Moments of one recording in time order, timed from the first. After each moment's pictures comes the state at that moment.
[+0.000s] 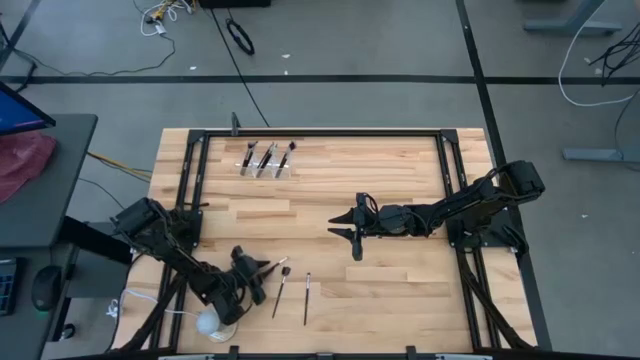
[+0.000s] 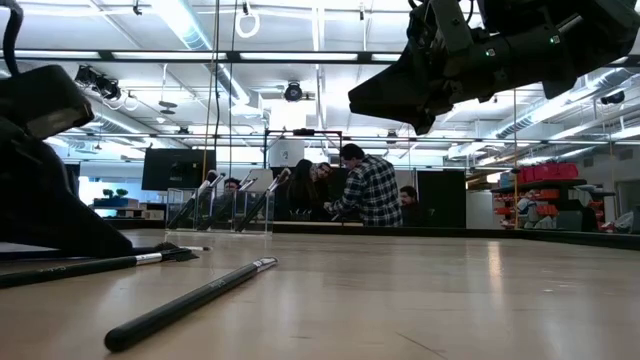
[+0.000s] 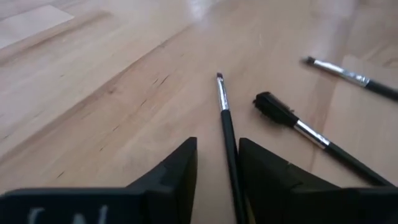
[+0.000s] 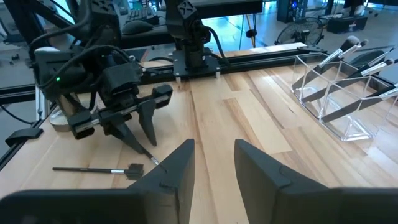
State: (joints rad) left arm -0.86 1.89 0.61 -0.06 -0.99 -1.38; right arm 0.18 1.57 0.60 0.74 0.25 0.15
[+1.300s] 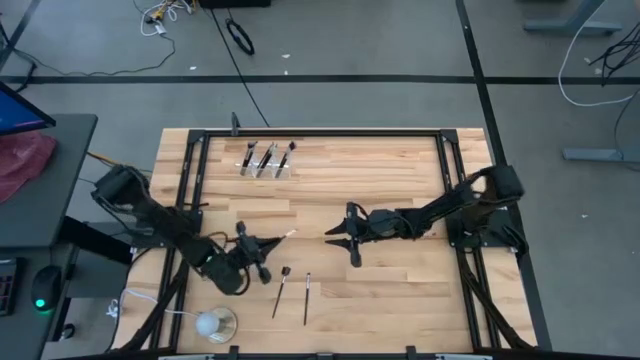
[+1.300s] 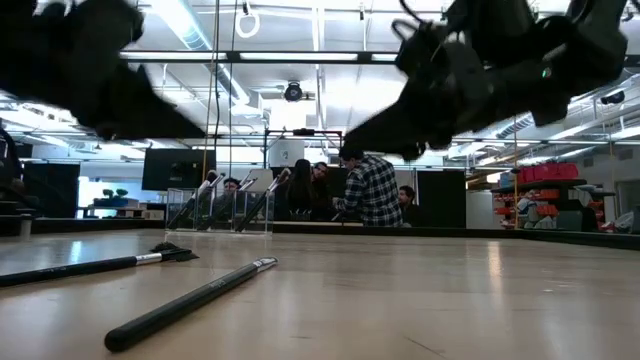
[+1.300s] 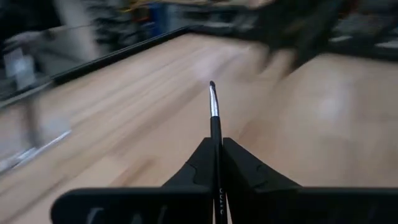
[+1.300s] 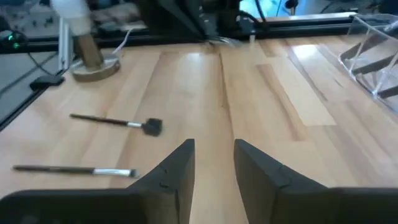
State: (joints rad) left arm -0.70 1.50 0.48 0.33 -1.18 -0.68; right arm 0.16 1.71 0.60 0.80 0.08 0.10
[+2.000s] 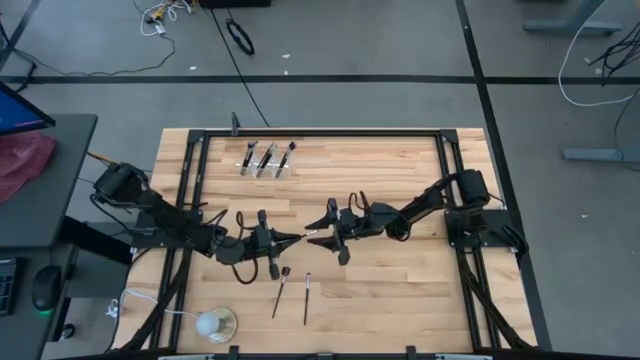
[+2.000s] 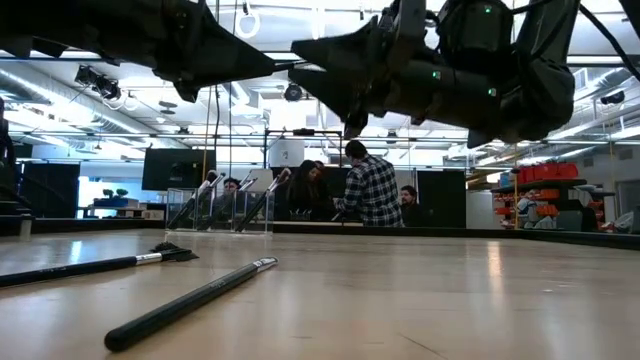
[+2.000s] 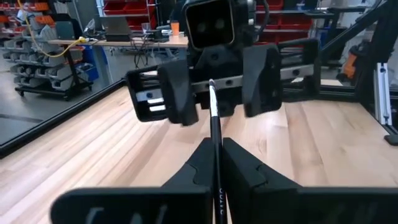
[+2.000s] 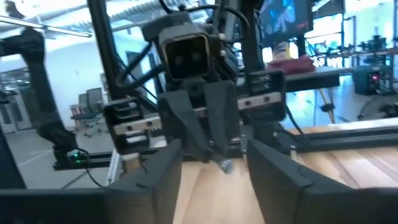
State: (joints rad) left arm -0.49 1.47 0.48 0.84 -0.78 -0.11; right arm 0.11 1.99 0.74 1.42 -0.08 0.17
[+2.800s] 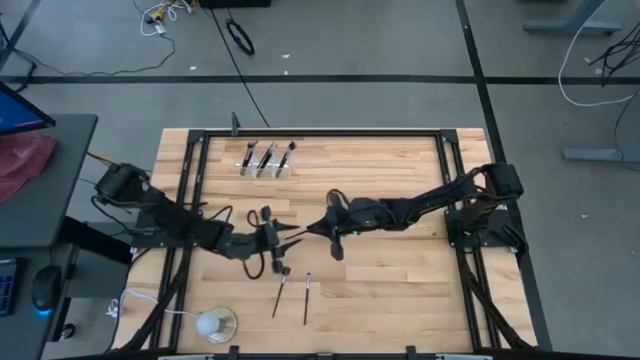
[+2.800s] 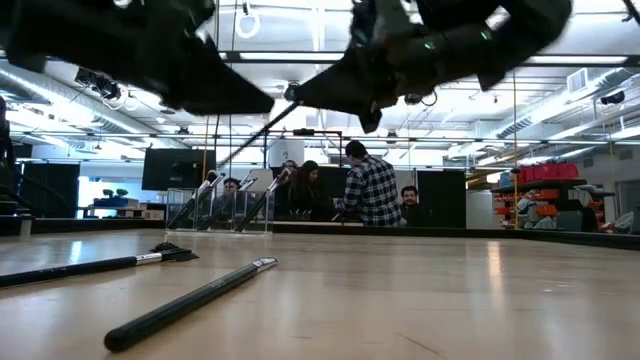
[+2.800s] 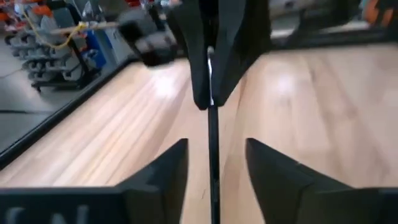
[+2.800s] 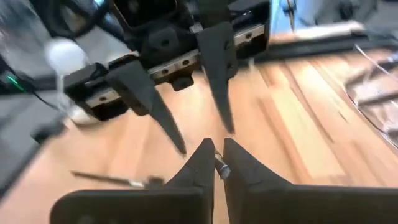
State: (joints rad) left arm -0.43 1.48 0.49 0.69 -0.72 -0.06; right arm 0.11 1.73 0.86 0.57 0.03 0.17
